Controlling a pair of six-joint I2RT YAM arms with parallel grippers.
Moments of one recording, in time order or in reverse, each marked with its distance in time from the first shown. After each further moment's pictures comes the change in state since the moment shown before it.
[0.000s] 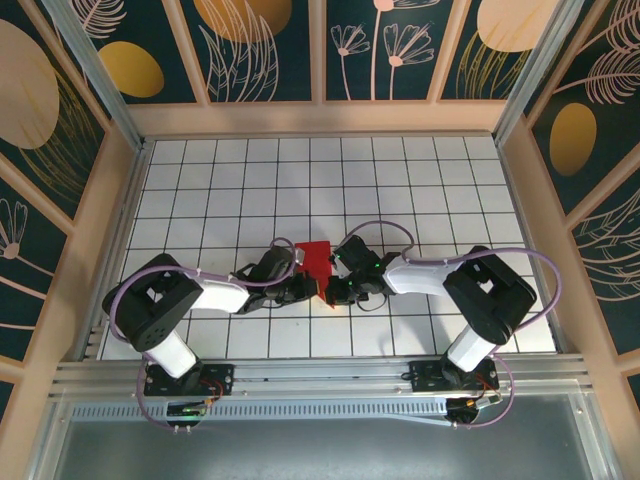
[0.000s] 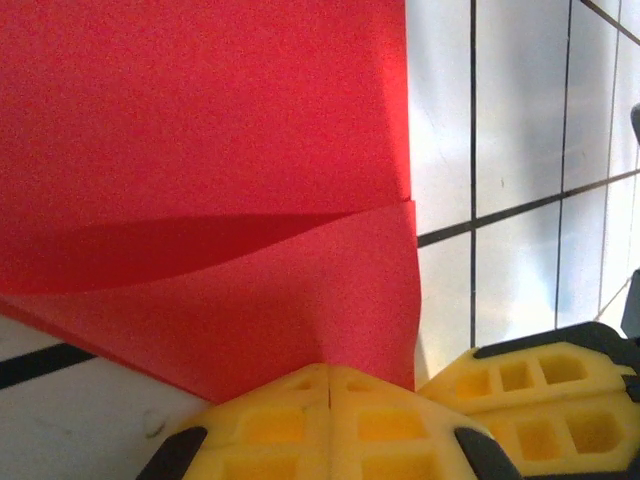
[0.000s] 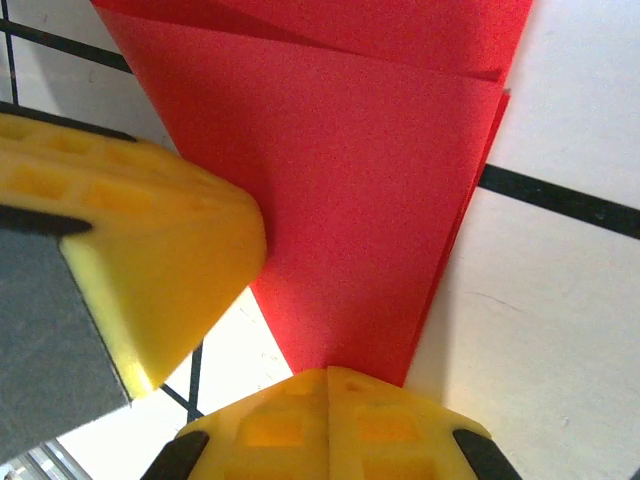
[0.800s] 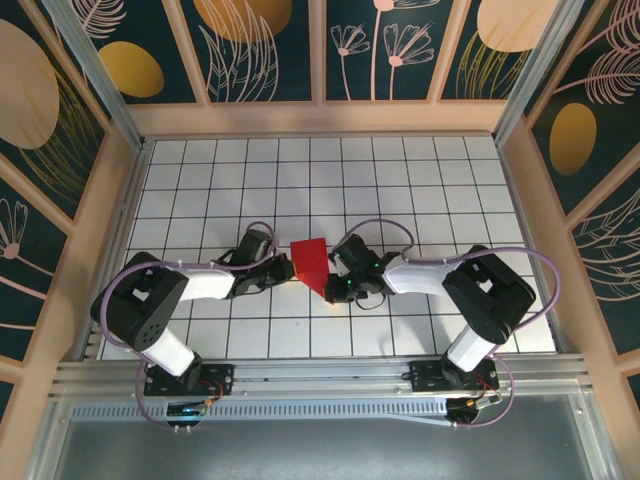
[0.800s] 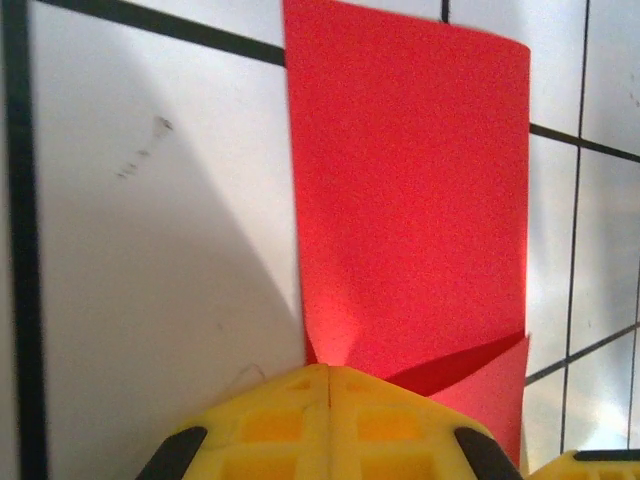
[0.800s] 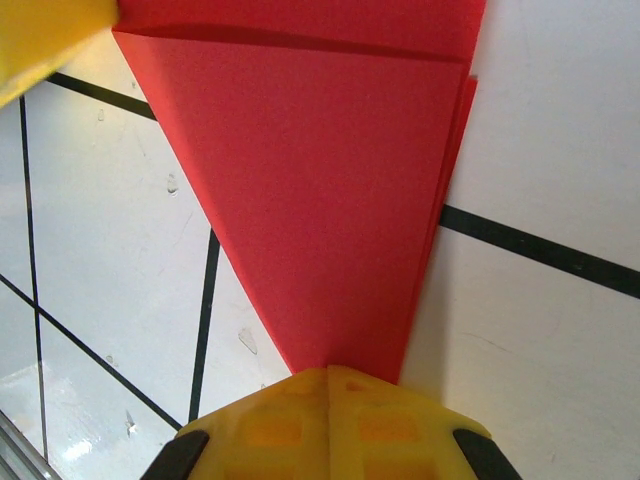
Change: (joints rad) left arm 0.218 -0.040 0.027 -0.137 -0.032 0.136; right arm 0.001 0.004 0.002 0.026 0.031 0.000
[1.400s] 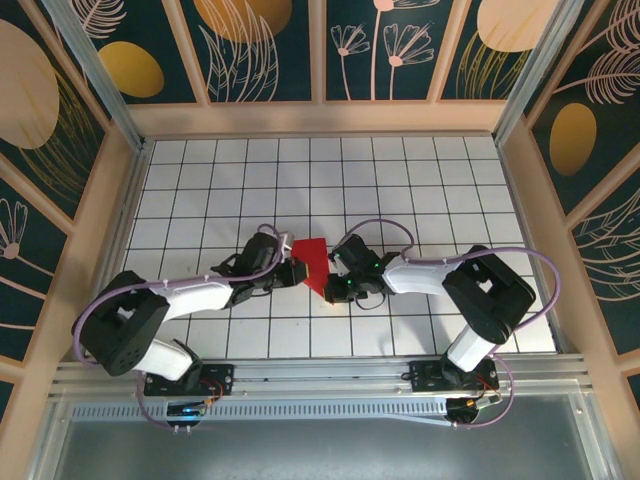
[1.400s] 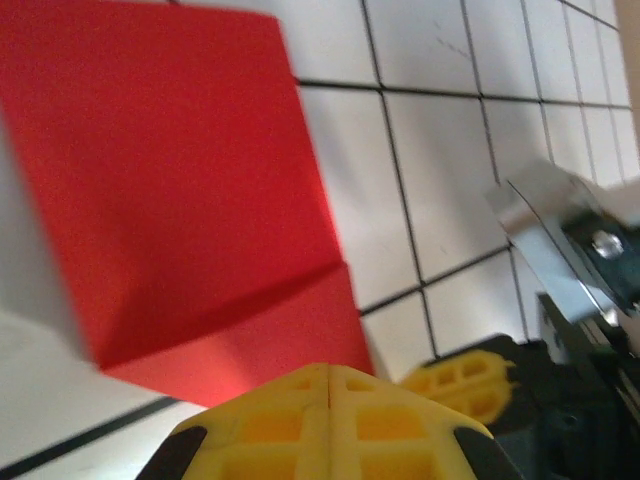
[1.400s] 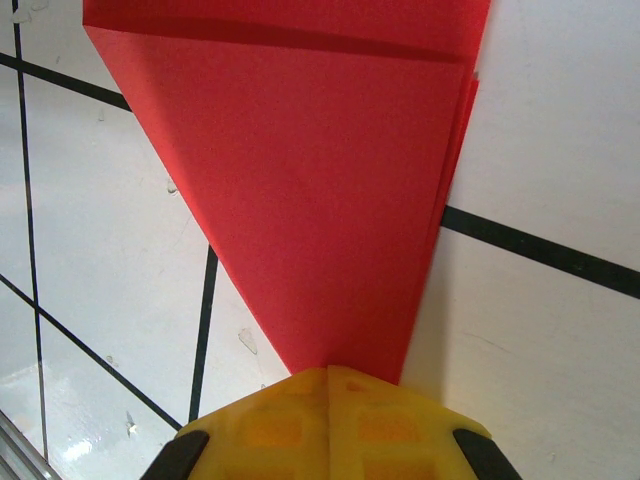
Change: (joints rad) left arm -0.138 -0.126 -0.011 0.036 0.020 0.047; right arm 0.000 0.000 0.000 0.001 0.000 0.000
